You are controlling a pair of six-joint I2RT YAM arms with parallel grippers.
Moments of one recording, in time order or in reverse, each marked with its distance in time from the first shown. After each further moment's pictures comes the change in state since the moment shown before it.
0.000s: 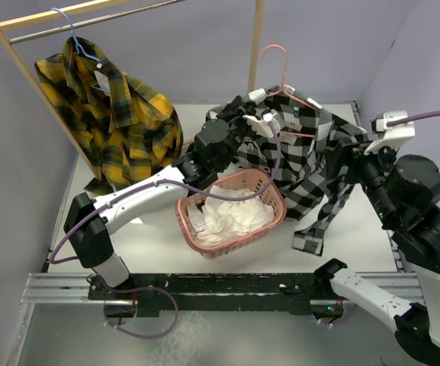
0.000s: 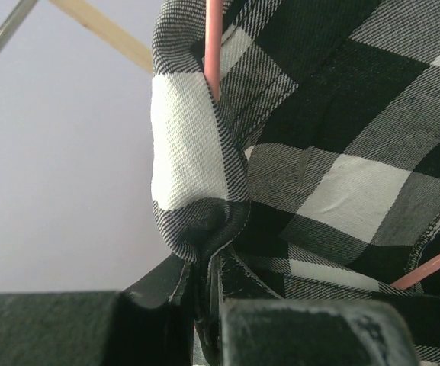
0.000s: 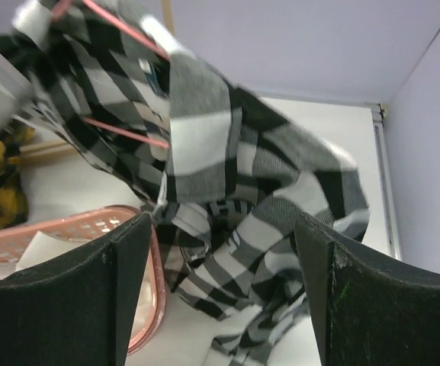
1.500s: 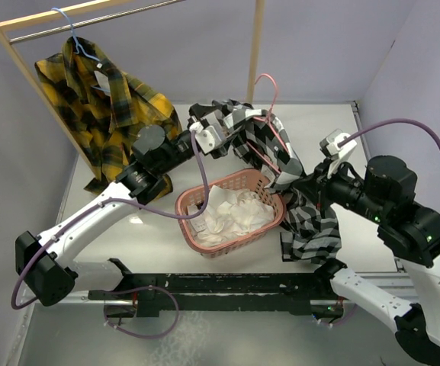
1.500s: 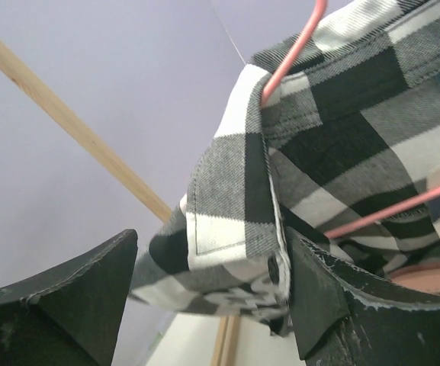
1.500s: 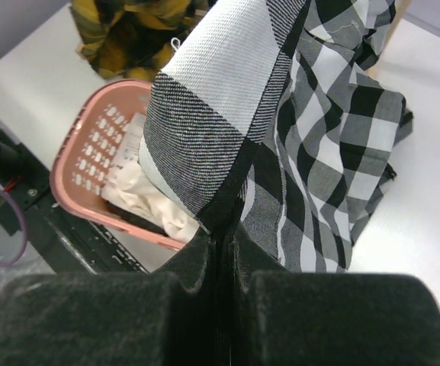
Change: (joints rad) left arm 0.214 -0.381 -0.293 -0.060 0.724 -0.441; right arm 0.005 -0.010 -0.125 -0.099 -0.562 -0.048
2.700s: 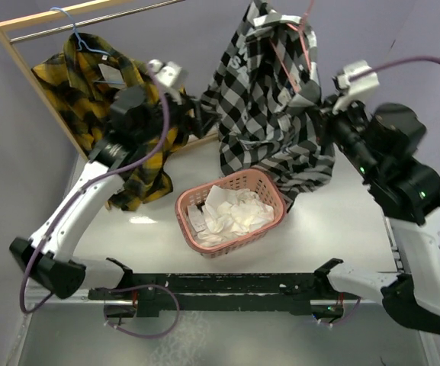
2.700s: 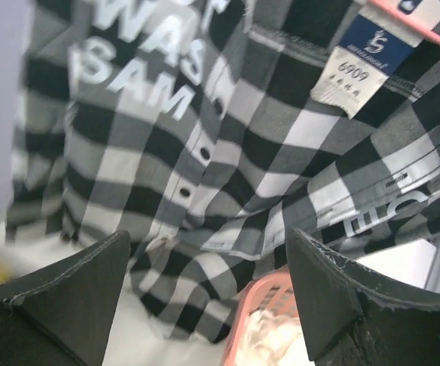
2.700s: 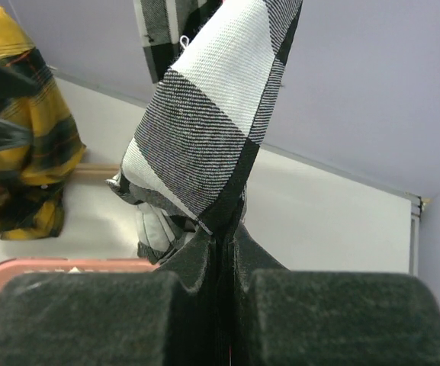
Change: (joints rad) left arm 0.260 0.008 0.267 -0.450 0.099 -0.700; right arm 0.000 0.335 0.389 0.224 0.375 -0.103
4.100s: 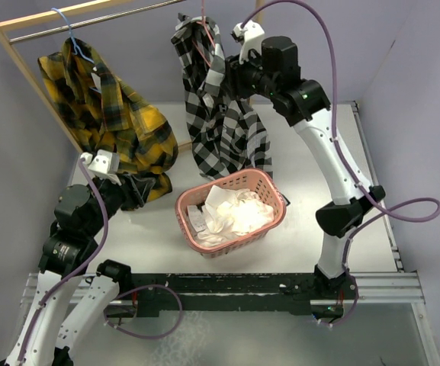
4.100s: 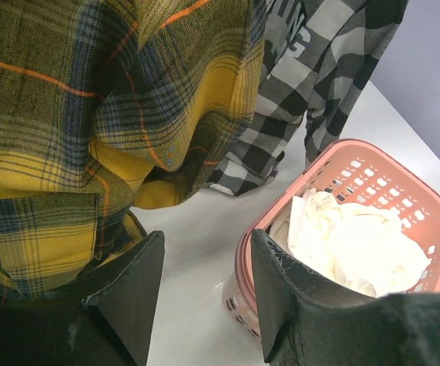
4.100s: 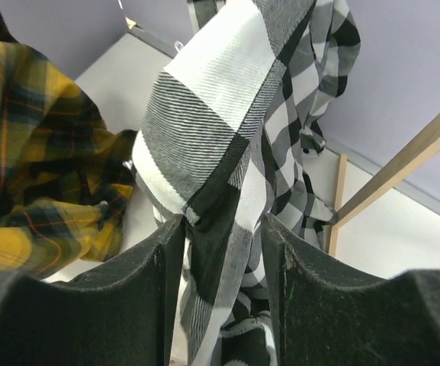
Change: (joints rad) left arm 0.154 -0.758 -0.569 -0.322 -0.212 -0.036; right arm -0.001 0.723 0.531 0.017 -0.295 0.090
